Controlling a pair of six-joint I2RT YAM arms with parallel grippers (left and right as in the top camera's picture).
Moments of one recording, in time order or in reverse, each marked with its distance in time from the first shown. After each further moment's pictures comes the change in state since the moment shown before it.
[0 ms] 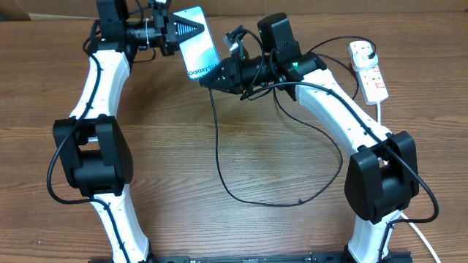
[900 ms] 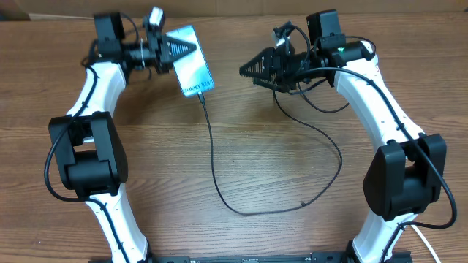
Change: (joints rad) left arm 0.043 0.001 -0.214 -0.013 -0.006 0.201; right arm -0.211 -0.039 0.001 -0.352 0.039 -0.262
